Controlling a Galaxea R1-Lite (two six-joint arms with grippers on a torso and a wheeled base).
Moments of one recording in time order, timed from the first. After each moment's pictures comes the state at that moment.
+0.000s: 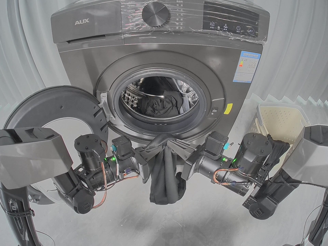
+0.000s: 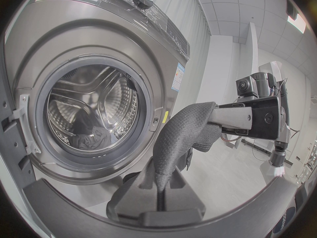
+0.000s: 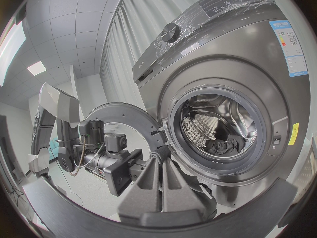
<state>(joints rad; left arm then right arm) -0.49 2.15 -0.62 -1.55 -0.42 -0.01 0.75 2.07 -0.67 -1.53 0.14 0.09</state>
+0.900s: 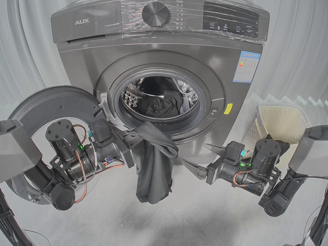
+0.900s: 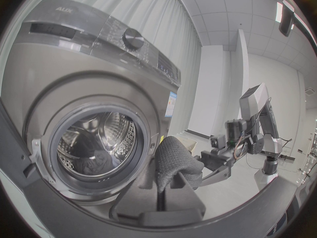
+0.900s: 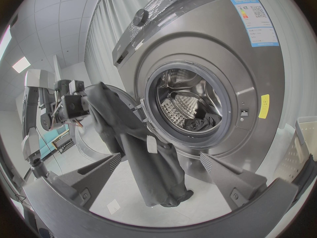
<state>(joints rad) -0.44 1.94 -0.55 -1.55 -0.49 -0.01 0.60 2.07 -0.49 -1.53 0.18 0.09</state>
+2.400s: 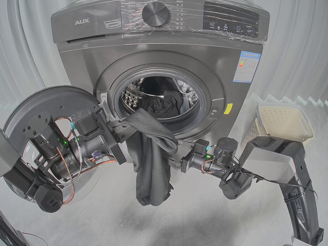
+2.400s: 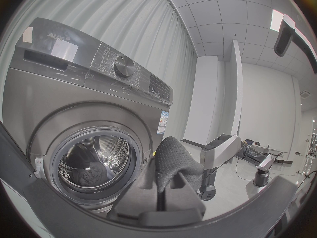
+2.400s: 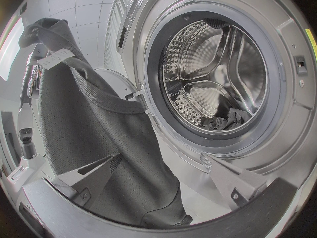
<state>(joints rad) -0.47 1.80 -0.52 -1.55 -0.51 -0.07 0.51 2.57 -1.12 -1.49 0.46 0.07</state>
